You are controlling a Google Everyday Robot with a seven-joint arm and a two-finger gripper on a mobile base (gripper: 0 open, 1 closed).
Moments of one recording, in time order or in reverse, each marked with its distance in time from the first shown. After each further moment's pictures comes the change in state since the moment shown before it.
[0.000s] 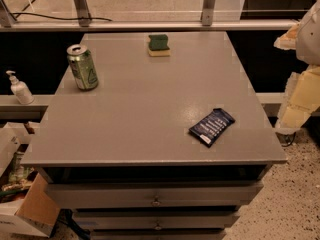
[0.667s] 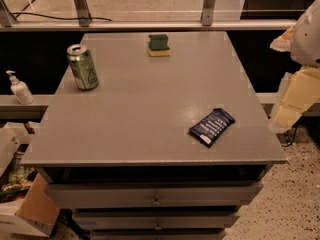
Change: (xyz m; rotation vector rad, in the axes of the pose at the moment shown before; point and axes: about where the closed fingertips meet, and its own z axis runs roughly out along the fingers) arm -0.006 -0.002 0.008 -0.007 -0.031 0.028
